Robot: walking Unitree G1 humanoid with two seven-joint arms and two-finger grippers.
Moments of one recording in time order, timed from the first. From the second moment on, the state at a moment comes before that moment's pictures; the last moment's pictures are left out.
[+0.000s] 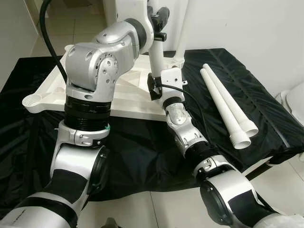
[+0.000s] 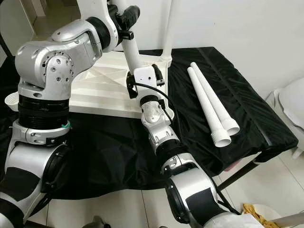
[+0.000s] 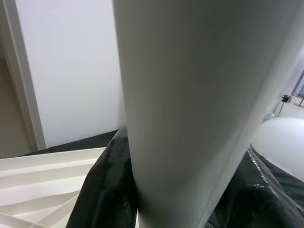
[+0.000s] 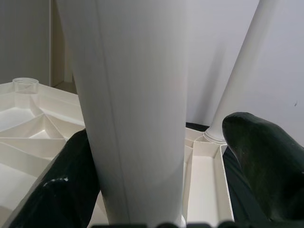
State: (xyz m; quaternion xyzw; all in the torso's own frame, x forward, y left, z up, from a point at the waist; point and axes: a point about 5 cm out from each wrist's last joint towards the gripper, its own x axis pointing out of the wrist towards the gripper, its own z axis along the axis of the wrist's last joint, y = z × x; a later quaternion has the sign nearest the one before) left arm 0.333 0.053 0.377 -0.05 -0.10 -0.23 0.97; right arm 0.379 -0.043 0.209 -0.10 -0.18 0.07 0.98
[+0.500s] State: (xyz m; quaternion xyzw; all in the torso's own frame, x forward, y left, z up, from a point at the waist) left arm 0.332 0.052 0.381 -0.04 -0.10 -0.23 0.97; right arm 0.379 -0.036 0.209 -0.09 -0.19 0.07 0.98
